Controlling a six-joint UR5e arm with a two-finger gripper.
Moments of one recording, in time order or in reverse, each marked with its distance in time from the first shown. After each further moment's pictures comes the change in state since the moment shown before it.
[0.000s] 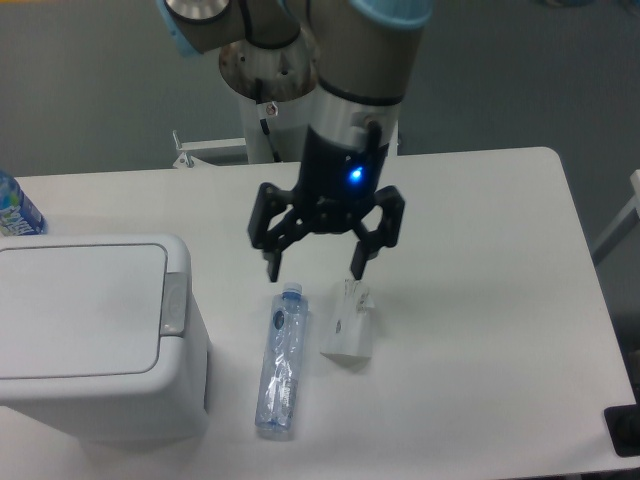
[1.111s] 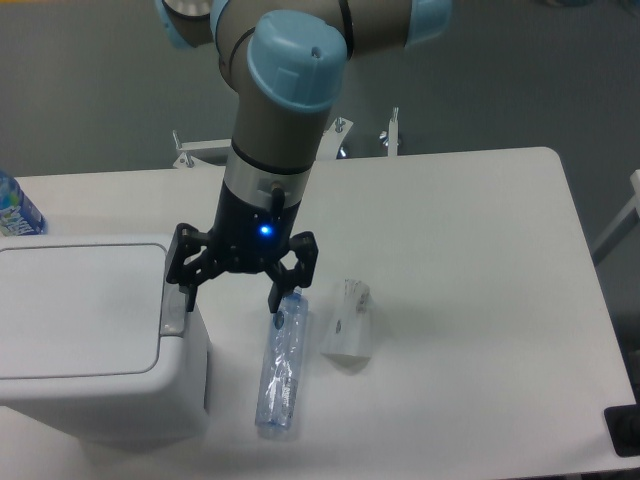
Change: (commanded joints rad) arm -0.088 -0.043 -0.020 0.000 0.002 -0.019
